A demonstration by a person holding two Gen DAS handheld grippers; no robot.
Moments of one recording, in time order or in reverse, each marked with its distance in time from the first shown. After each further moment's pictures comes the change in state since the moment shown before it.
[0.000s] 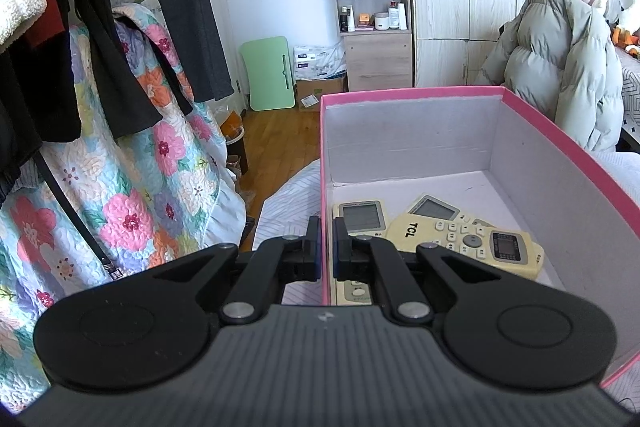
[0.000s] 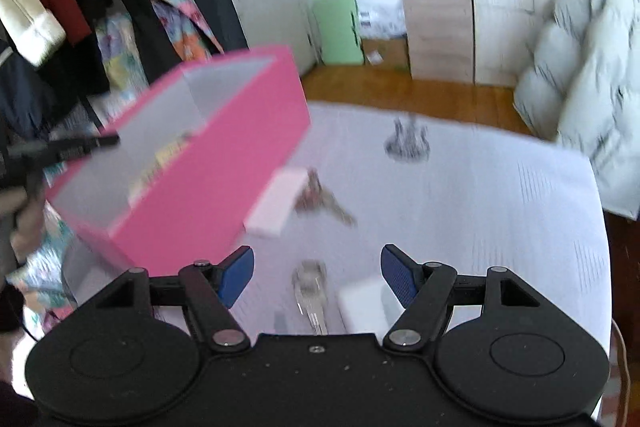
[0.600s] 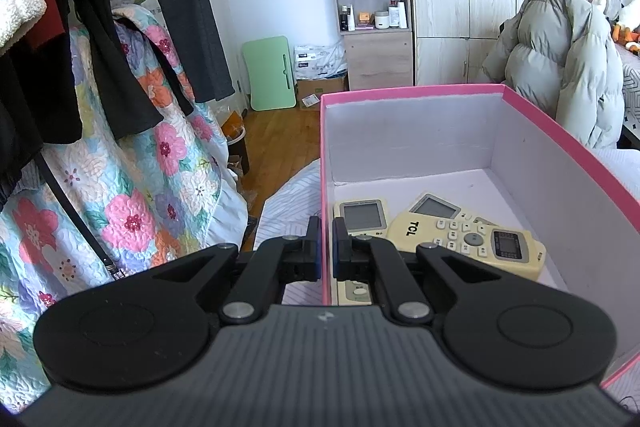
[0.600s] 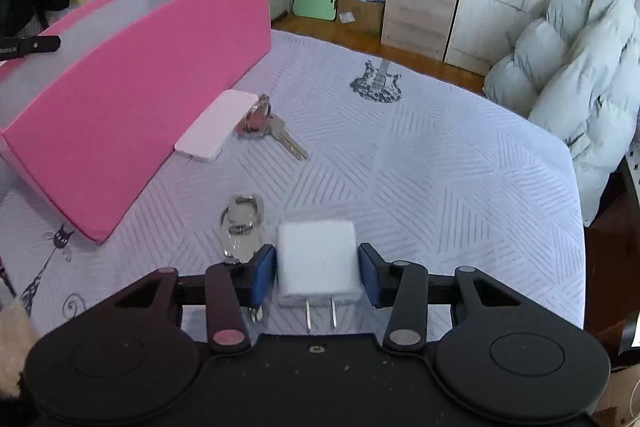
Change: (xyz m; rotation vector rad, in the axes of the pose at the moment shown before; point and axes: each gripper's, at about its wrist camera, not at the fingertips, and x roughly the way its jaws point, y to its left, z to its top) left arm -0.002 -0.001 0.002 0.002 0.001 0.005; right arm 0.041 0.001 -0.018 -0.121 0.123 -0.179
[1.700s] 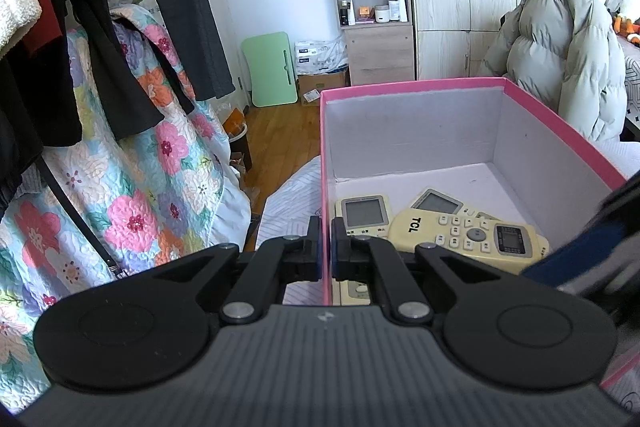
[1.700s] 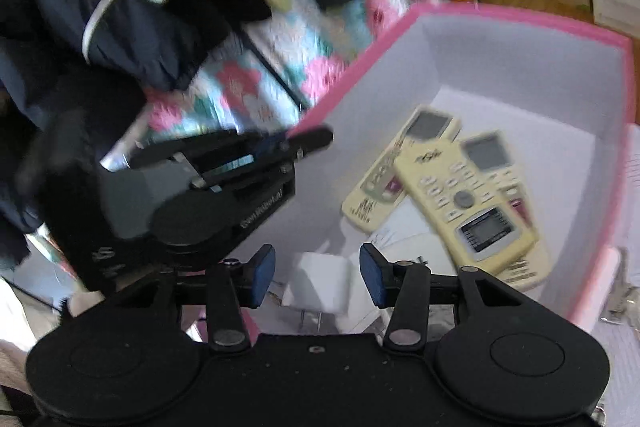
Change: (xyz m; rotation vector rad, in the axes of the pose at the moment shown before) left arm 0.001 -0.004 0.003 0.016 0.018 0.009; right arm 0.015 0.134 0.136 -0.039 0.094 0.695
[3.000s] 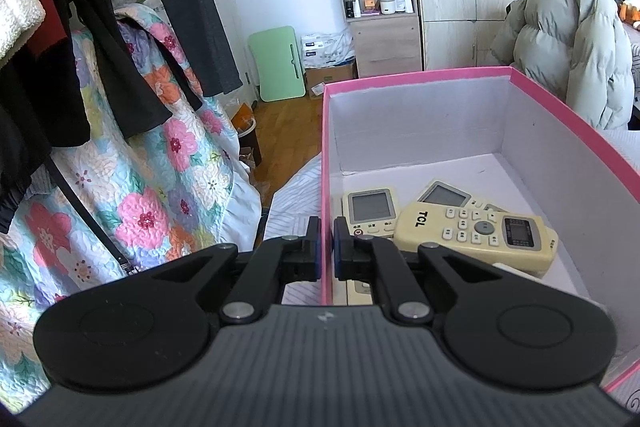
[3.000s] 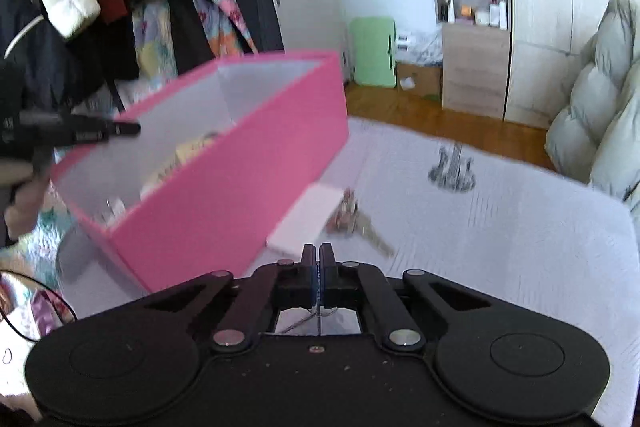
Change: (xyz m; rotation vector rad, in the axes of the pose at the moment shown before) left arm 0.001 -0.002 0.000 0.025 0.022 0.030; right arm -0.097 -0.066 -0.126 -0.049 -0.313 -0.473
